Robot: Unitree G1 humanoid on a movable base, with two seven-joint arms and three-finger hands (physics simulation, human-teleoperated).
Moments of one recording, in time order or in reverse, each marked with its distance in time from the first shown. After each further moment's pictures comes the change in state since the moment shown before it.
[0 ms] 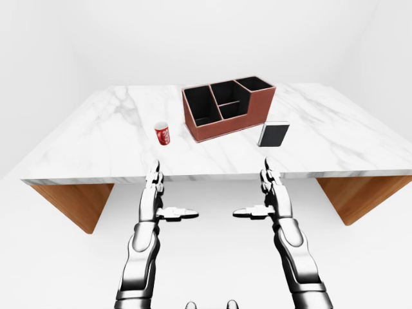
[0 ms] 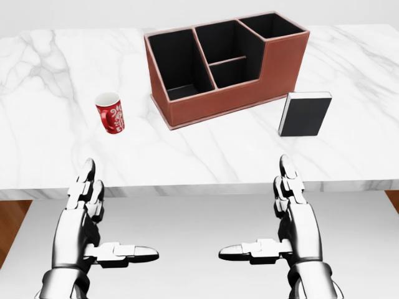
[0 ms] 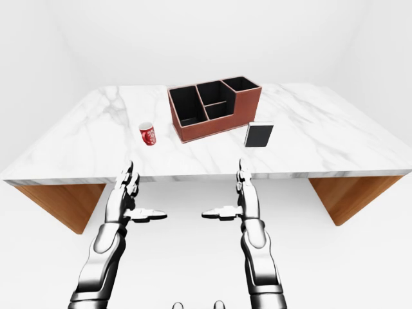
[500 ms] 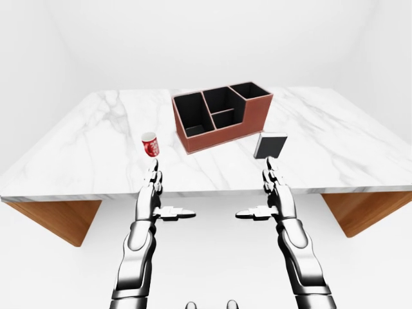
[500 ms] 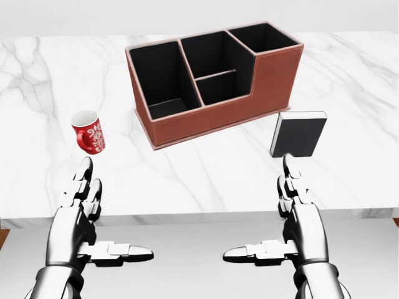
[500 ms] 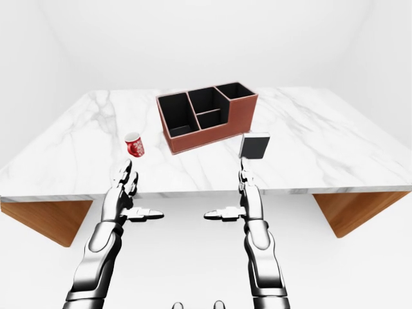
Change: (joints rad) left arm -0.010 0.020 0.031 -0.015 -0.029 0.032 -0.048; right arm 0.018 -0.010 -0.018 -0.043 -0.007 0.017 0.033
